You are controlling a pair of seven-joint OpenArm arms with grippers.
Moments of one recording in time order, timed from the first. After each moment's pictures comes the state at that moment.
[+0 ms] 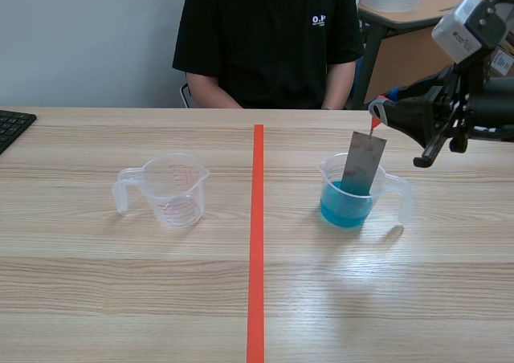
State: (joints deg) left arm 63.4 -16.7 -9.1 110.3 -12.5 -4.4 3.9; right arm 12.9 41.1 -16.9 76.5 19.1 45.3 6.8
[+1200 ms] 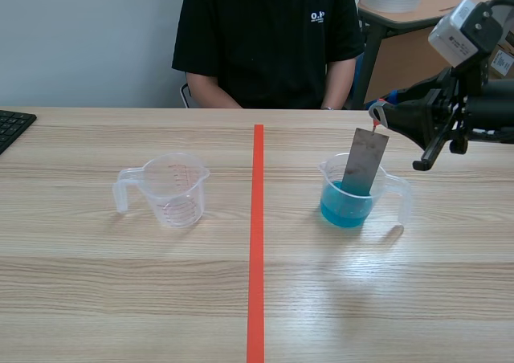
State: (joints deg) left arm 63.4 -16.7 -9.1 110.3 -12.5 -4.5 3.9; right arm 12.9 40.9 -16.8 76.5 17.4 45.3 7.0
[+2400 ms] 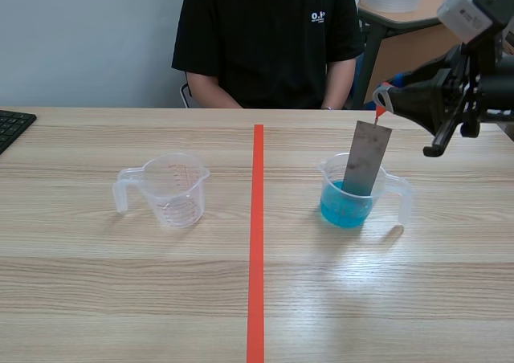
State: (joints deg) left arm 63.4 -16.7 -9.1 110.3 -12.5 -4.5 3.9; right arm 11.9 44.0 -14.6 84.2 22.6 45.3 1.1
